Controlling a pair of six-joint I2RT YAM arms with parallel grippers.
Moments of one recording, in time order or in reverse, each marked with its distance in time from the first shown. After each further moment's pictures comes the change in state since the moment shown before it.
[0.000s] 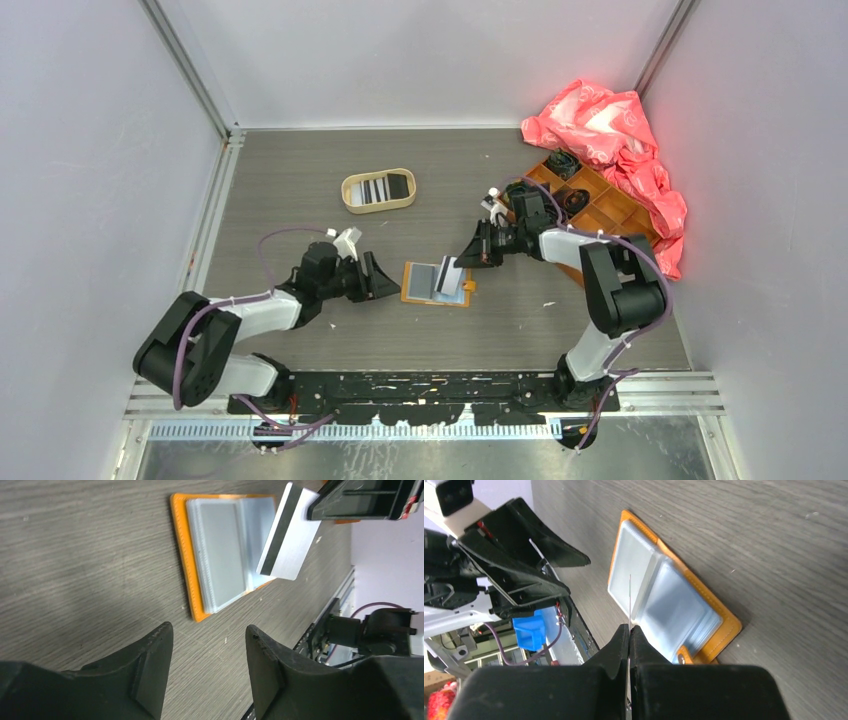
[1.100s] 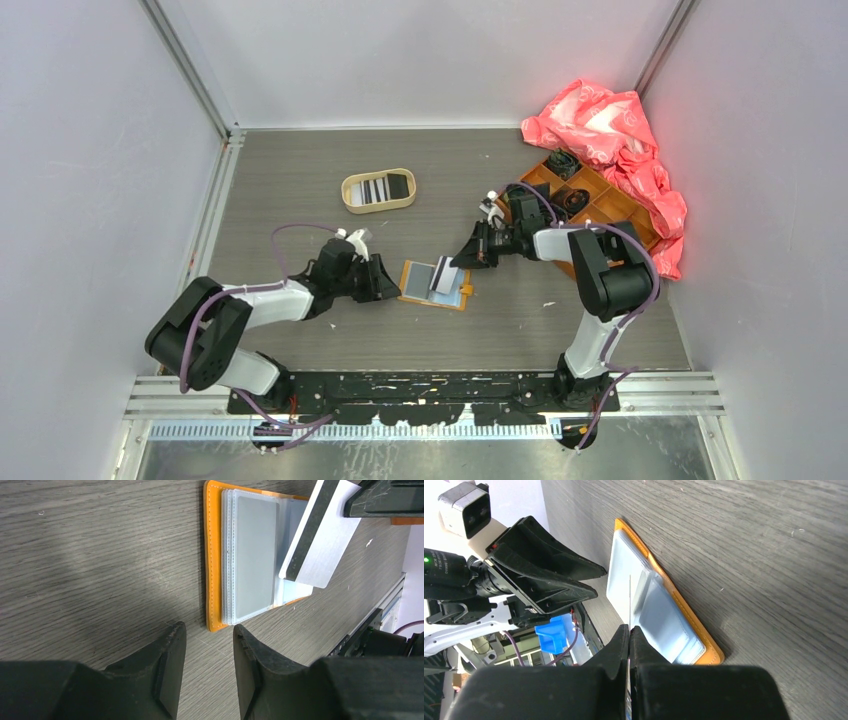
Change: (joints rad) left arm -0.084 0.092 0.098 -0.165 -0.159 0.033; right arm -0.001 0.126 0.003 0.142 -0.037 0.128
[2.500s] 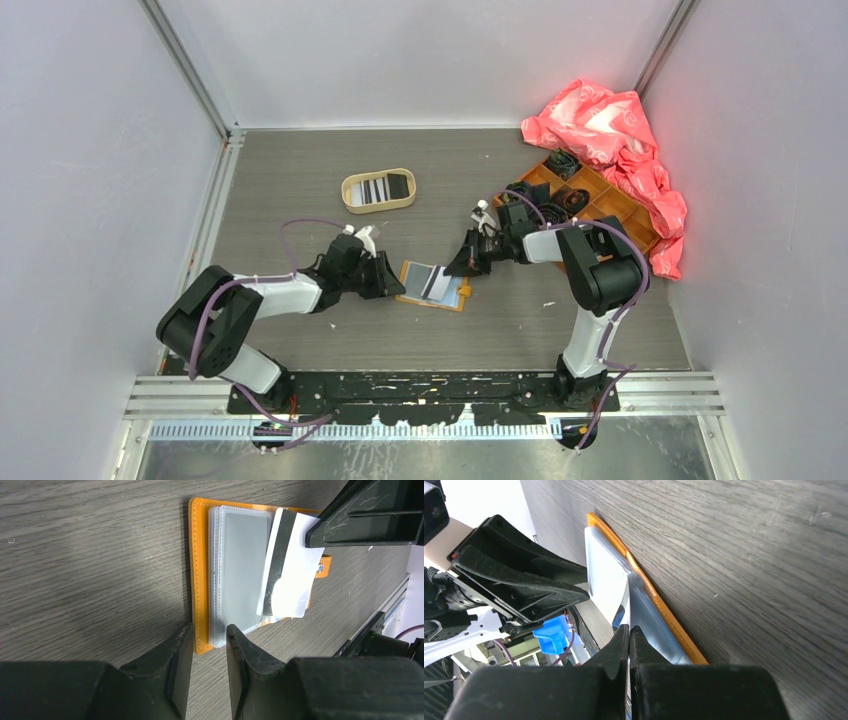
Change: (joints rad) left arm -0.028 0.074 0.062 -0.006 -0.016 -0.003; right arm 0.065 0.055 0.000 0.006 0.066 0.049
